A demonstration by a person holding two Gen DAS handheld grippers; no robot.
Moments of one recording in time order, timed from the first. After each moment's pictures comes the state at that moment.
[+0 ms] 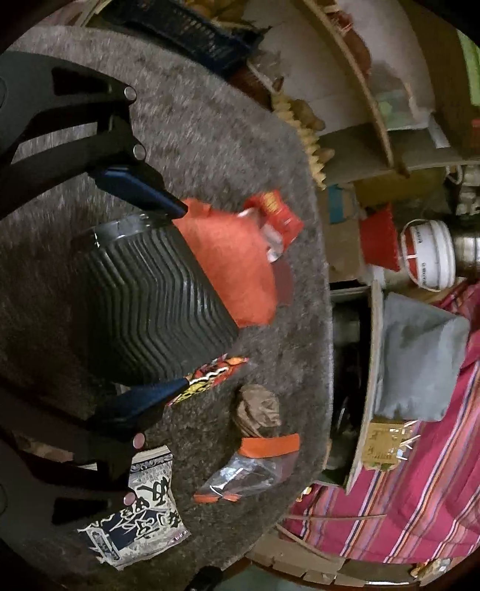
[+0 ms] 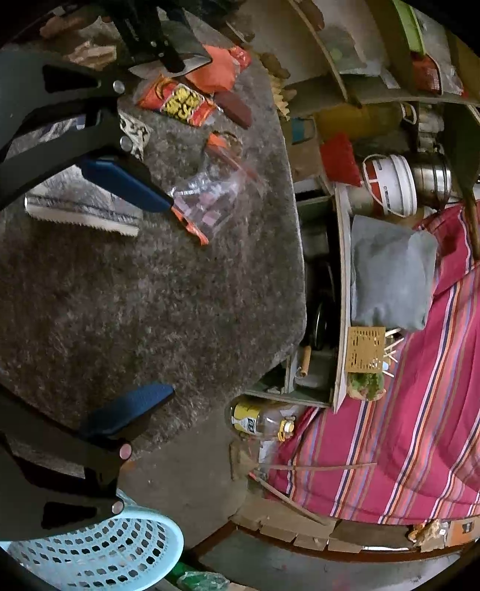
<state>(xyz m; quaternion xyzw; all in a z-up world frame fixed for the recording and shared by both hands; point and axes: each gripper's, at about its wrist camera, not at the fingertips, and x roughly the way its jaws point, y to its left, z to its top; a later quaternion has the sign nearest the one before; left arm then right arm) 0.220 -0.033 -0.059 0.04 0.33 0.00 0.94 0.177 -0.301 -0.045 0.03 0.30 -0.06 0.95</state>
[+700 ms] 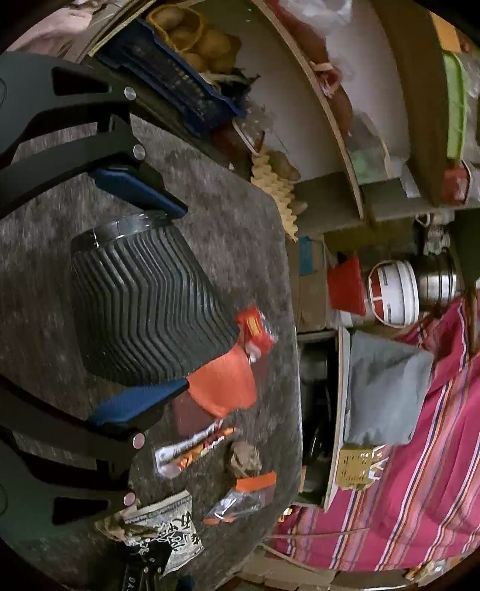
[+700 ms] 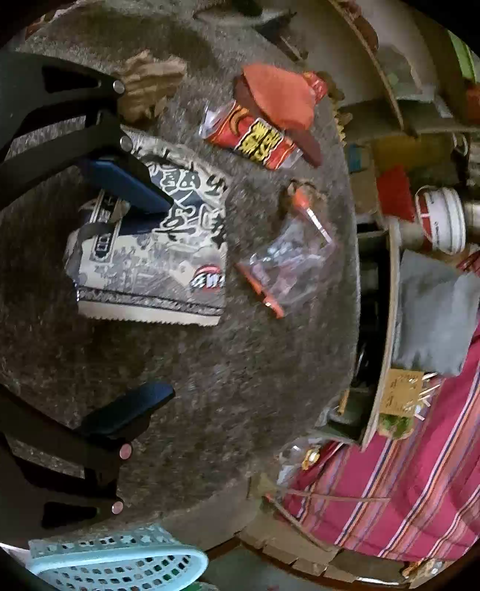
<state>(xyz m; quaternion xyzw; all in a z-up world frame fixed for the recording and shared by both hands) 0.165 0.051 -0.028 0.05 0.28 0.05 0.96 0.173 -0.249 -0.084 0.01 0.39 -0.04 0.92</state>
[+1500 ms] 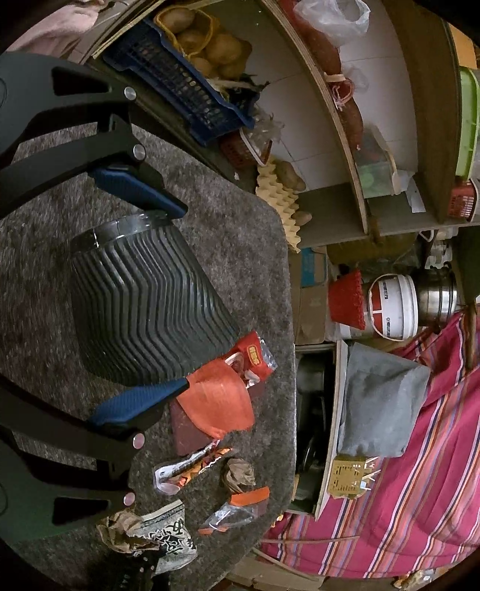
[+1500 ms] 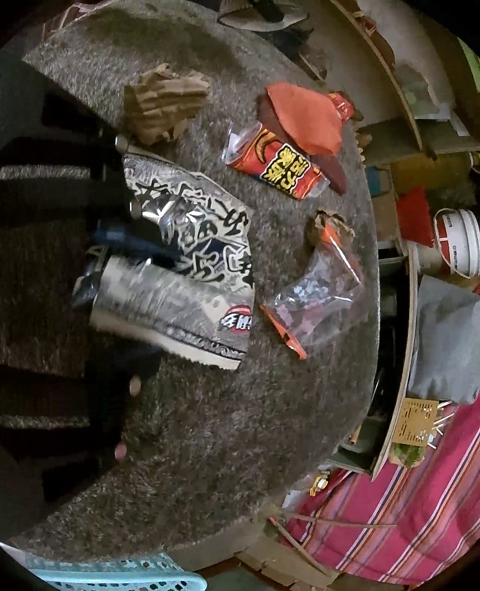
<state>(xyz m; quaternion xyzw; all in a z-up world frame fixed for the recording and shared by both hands) 0.166 0.075 -0.030 0.03 0.28 0.06 0.96 0.176 -0.231 -0.092 0.00 0.41 0.03 0.91</state>
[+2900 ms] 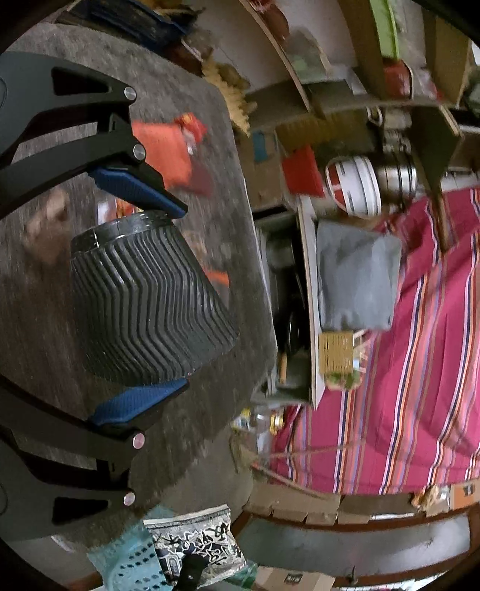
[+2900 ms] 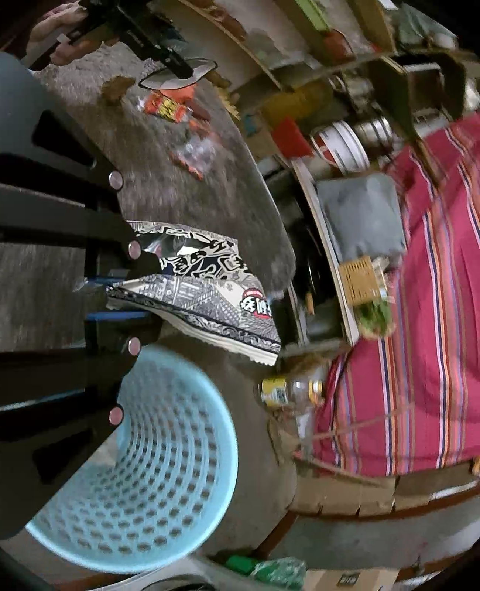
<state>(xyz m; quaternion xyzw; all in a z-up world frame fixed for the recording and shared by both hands) 0.149 -0.177 0.005 0.07 0.24 -0.11 0.96 0.061 -0.492 -0.023 0.18 0.28 -0.09 0.94</state>
